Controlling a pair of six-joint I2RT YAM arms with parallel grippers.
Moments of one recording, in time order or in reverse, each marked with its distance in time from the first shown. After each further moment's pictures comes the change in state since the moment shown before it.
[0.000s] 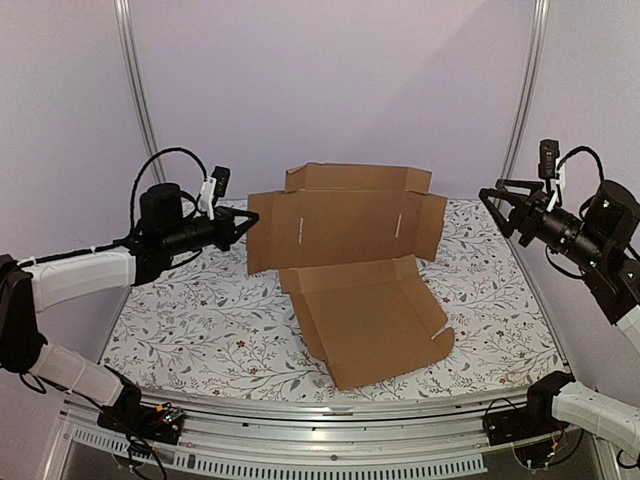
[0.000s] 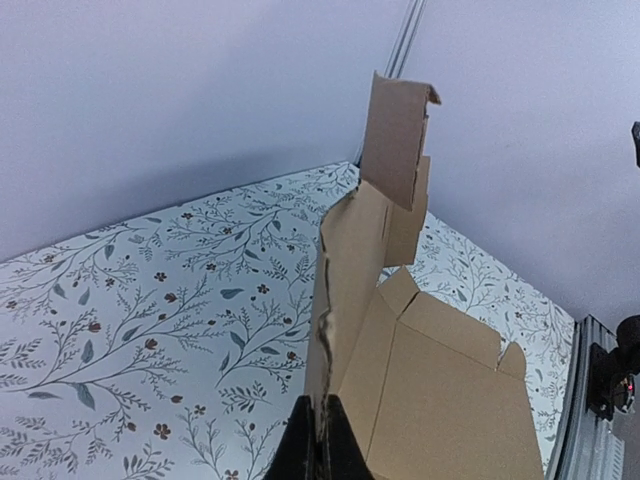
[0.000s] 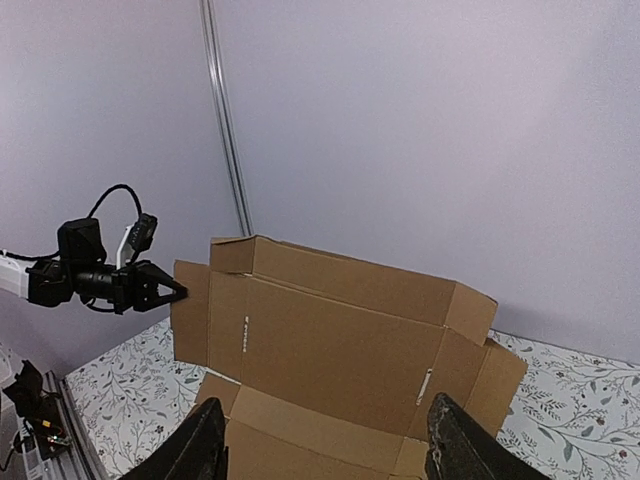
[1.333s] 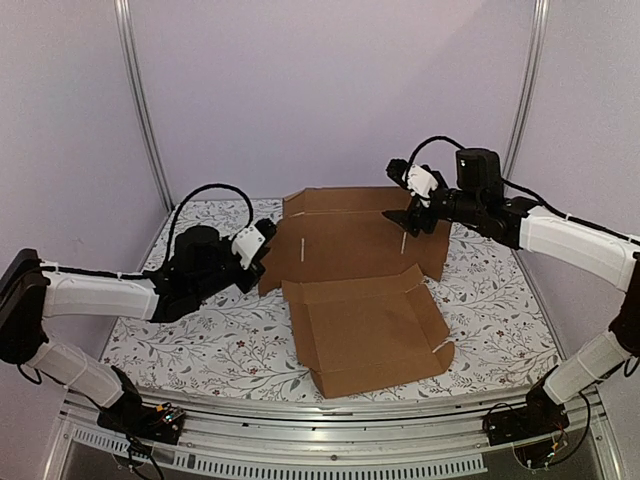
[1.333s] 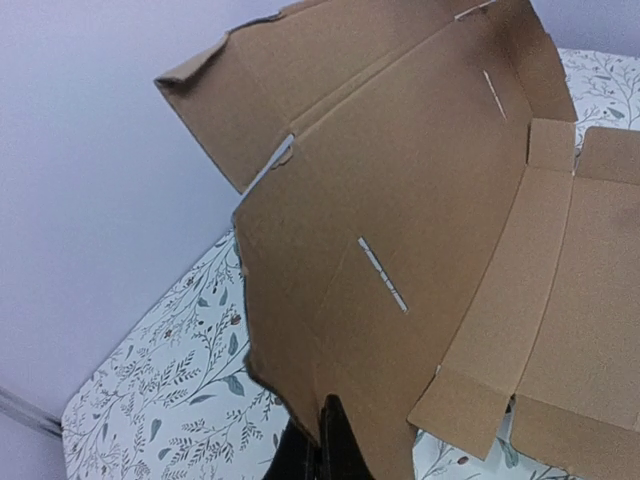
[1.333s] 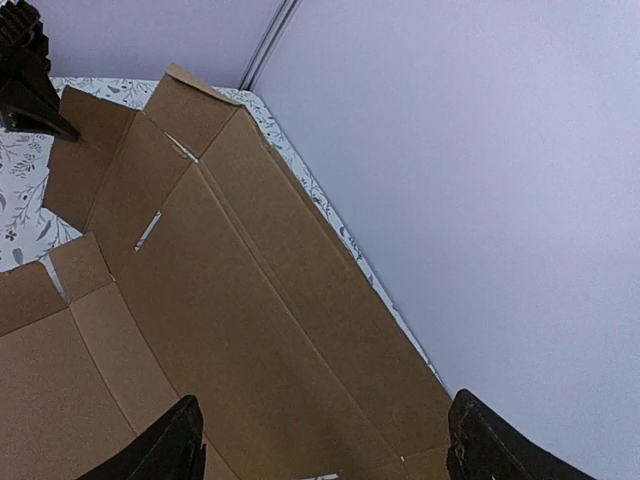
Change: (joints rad) left arm -0.302 0.028 -0.169 0.098 -0.608 0.624; right arm 0.218 0.773 0.313 0.096 0.123 -0.792
